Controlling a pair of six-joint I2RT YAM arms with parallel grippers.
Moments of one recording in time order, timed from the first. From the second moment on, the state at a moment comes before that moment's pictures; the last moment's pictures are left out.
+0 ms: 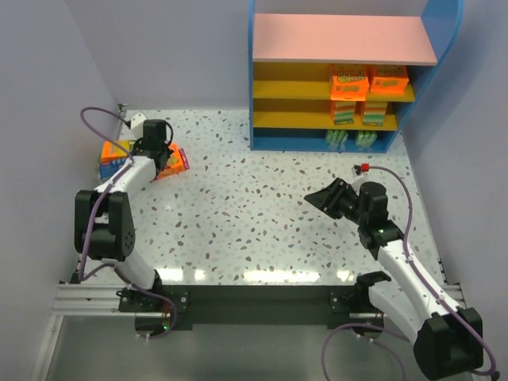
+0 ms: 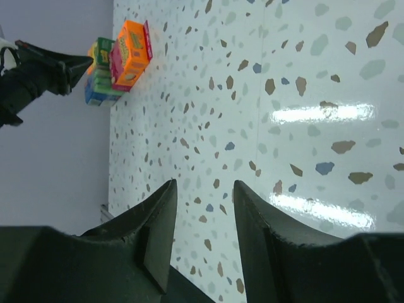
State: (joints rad) left arm -0.07 1.64 1.11 -0.17 -0.45 -0.58; right arm 0.22 0.87 0.47 0.00 -0.39 0.87
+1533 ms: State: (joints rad) left arm -0.75 1.77 0.86 0.27 -0.13 -0.80; right arm 0.28 1.18 0.45 -0.11 -0.33 0.71
